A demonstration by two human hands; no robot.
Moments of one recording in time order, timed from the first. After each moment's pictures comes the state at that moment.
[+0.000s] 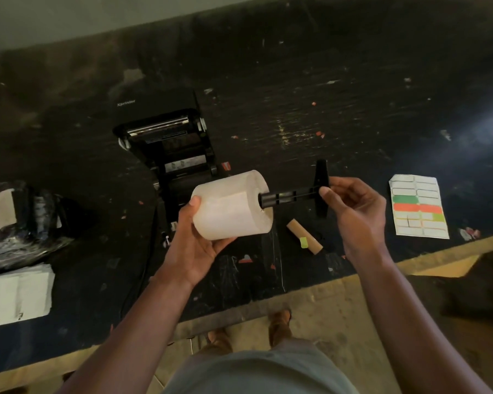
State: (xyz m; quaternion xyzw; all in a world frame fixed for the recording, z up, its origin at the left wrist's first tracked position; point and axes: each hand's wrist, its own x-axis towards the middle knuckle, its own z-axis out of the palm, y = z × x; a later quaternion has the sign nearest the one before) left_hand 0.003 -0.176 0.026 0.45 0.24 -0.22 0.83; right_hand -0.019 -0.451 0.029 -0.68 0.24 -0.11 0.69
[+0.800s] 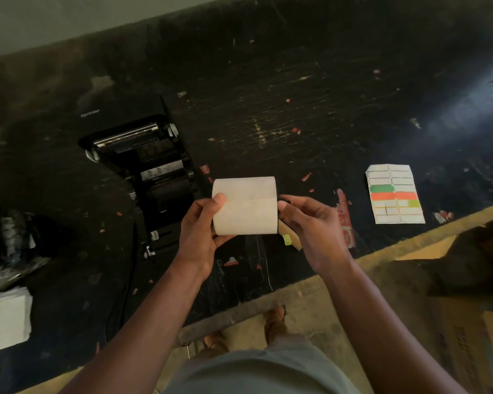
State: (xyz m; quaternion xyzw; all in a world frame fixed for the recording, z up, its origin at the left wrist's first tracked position) left_hand 0.018 -0.231 0.018 0.59 0.20 -0.20 0.75; right_hand -0.036 -0.430 0.026 -0.53 0.31 0.05 0.79
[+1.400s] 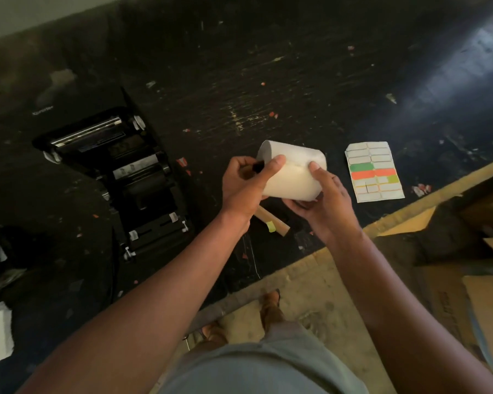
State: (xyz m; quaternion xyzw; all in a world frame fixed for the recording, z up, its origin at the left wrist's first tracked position) left_hand 0.044 -0.343 0.015 0.67 0.11 -0.24 0.69; right_hand -0.038 -0.486 0.015 -0.36 0.37 0.00 0.86
